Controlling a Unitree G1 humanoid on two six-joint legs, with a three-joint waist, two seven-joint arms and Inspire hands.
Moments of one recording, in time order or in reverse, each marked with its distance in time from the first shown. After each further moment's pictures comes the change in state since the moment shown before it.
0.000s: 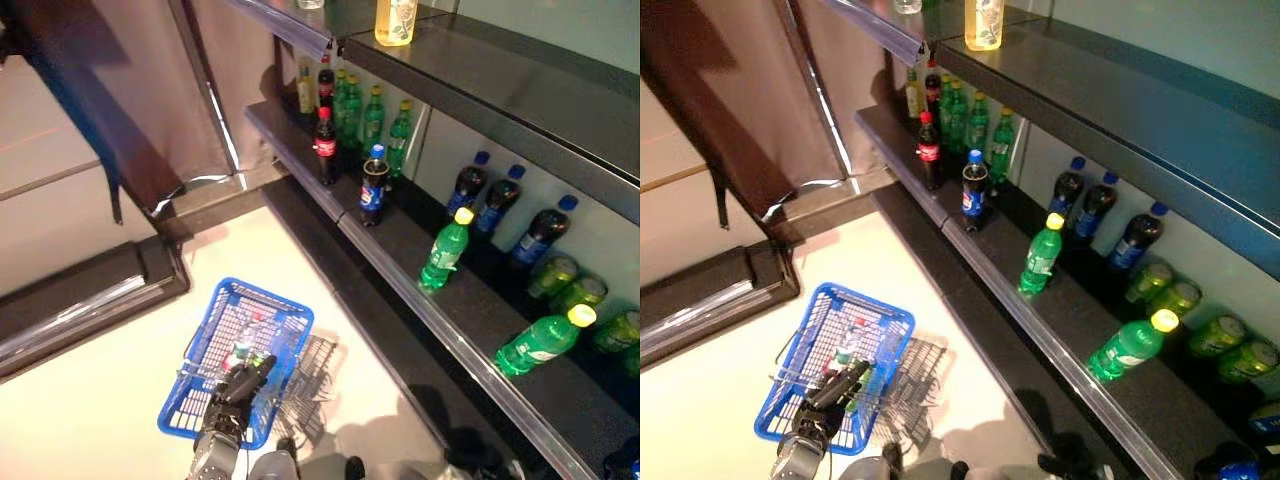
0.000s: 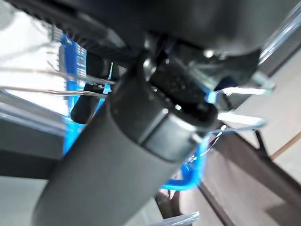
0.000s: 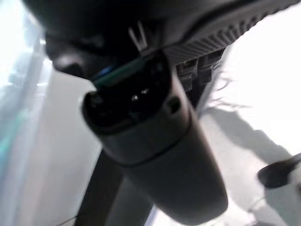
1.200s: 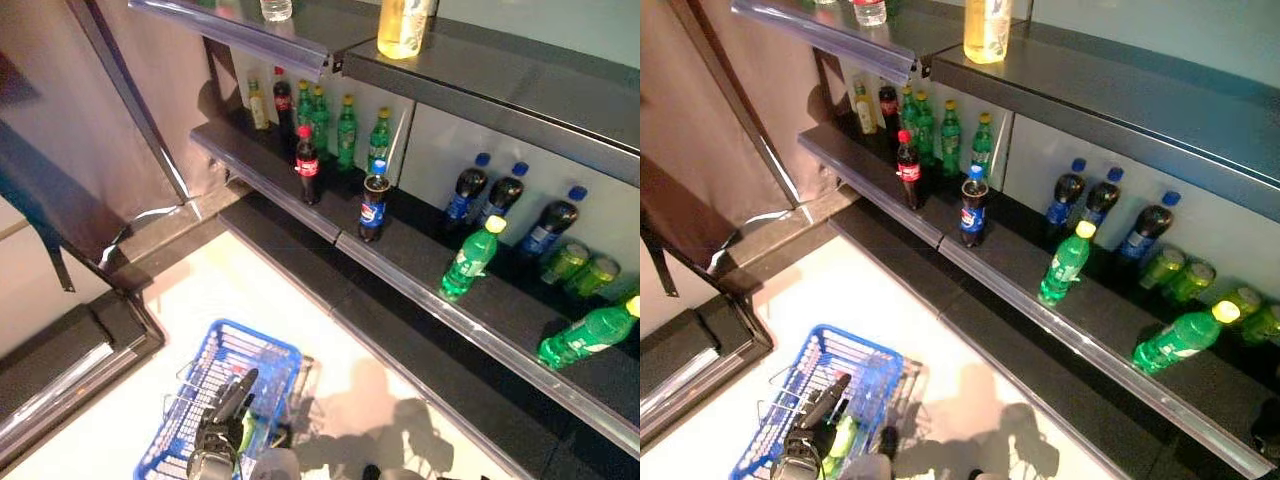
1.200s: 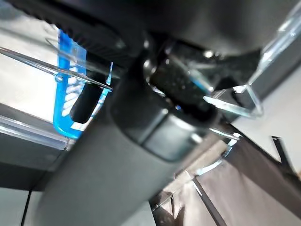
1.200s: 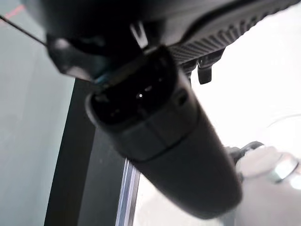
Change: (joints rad) left arm 0.000 -0.028 0.099 0.128 -0.124 -0.047 -0.017; right arm 0.001 0.031 -0.024 0.092 0.014 0.079 -0.039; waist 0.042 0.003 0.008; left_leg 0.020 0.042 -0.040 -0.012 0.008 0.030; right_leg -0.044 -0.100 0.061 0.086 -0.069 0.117
